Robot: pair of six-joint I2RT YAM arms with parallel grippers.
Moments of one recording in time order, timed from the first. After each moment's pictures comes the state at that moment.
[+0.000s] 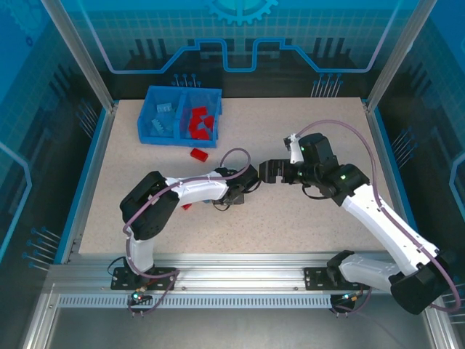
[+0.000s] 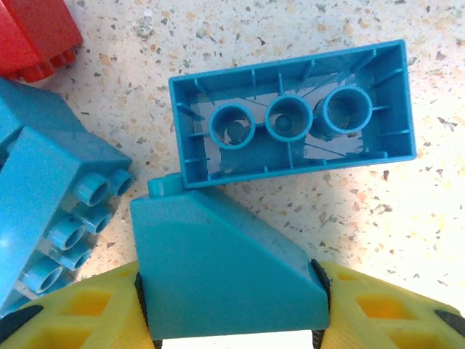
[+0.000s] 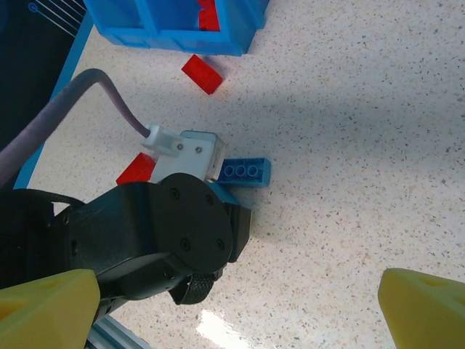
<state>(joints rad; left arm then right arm) -0.83 1.92 1.25 -0.72 -0.37 -0.95 0.52 1.11 1.09 -0.70 -0.19 0.46</state>
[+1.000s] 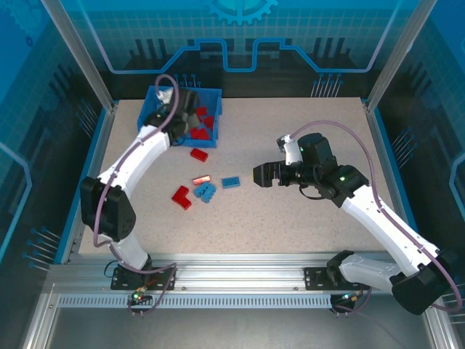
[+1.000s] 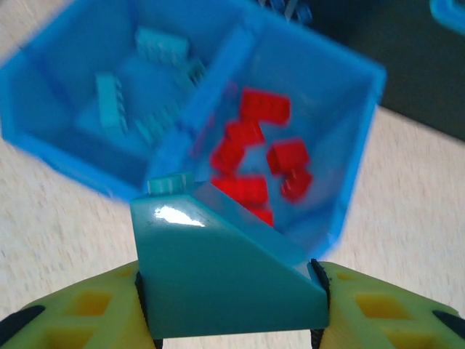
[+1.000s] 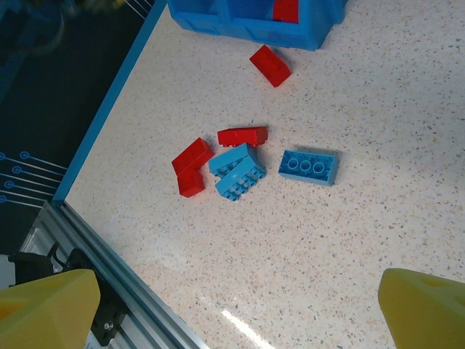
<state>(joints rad) -0.28 1.74 1.63 -0.66 -0.40 -0.66 0.54 1.11 1.09 -0.64 -0.34 0.43</state>
